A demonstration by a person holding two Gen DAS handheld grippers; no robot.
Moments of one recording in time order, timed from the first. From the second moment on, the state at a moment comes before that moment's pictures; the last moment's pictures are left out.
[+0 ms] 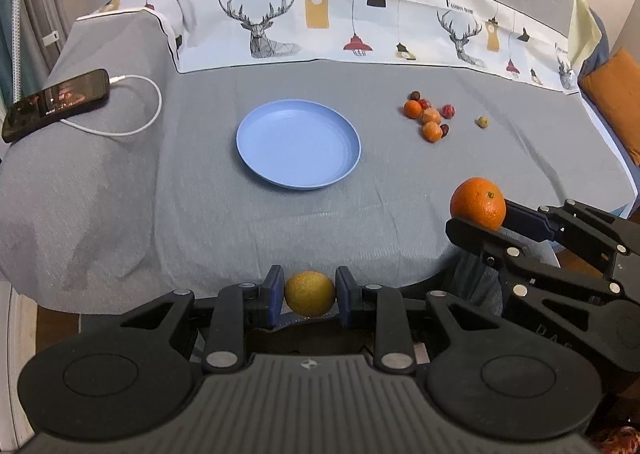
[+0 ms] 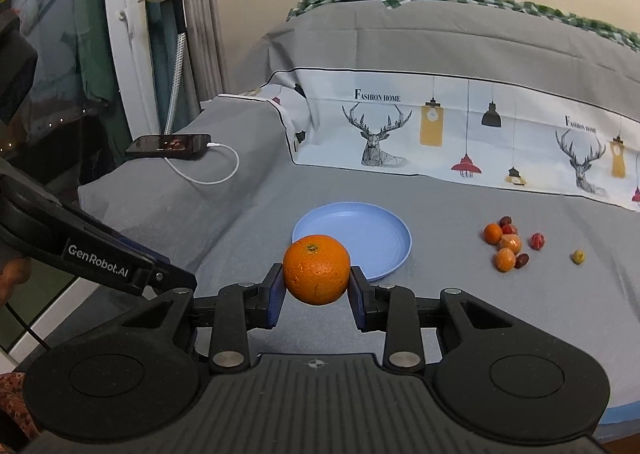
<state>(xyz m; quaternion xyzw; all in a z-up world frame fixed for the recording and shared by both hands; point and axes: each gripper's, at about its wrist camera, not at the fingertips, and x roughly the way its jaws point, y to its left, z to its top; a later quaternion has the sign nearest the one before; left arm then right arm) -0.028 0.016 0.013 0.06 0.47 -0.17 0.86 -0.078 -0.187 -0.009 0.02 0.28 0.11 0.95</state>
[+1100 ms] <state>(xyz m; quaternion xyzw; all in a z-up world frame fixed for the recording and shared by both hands) 0.199 -0.041 -0.086 0.08 0.52 -0.14 0.84 0.120 -0.192 -0.105 0.01 0.39 0.09 0.92</state>
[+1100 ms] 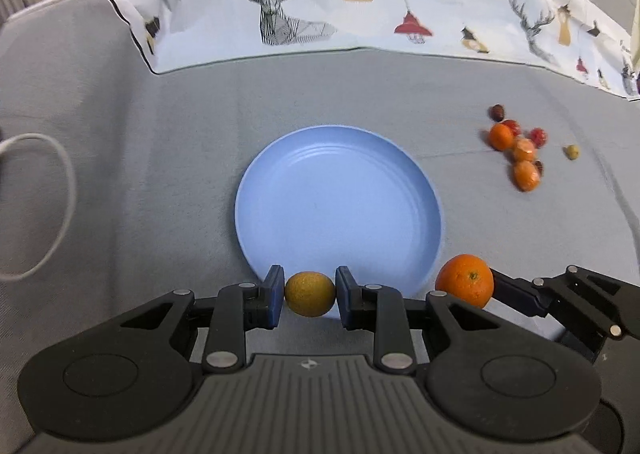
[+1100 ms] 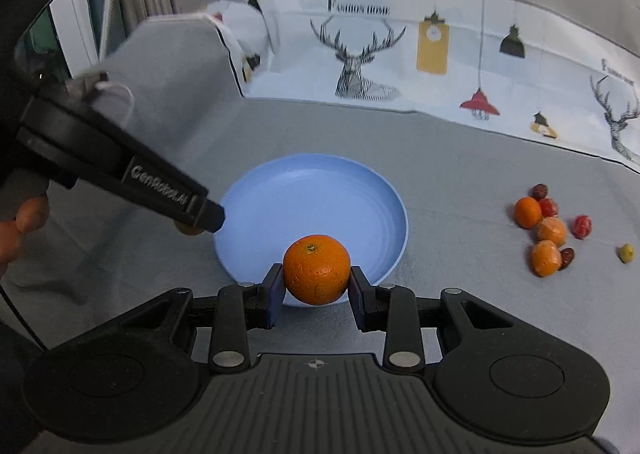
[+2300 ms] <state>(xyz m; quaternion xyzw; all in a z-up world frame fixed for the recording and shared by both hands) 0.045 0.011 -0.048 0.10 0.50 -0.08 0.86 0.006 -0.178 -0.051 0.01 0.36 0.06 0.93</state>
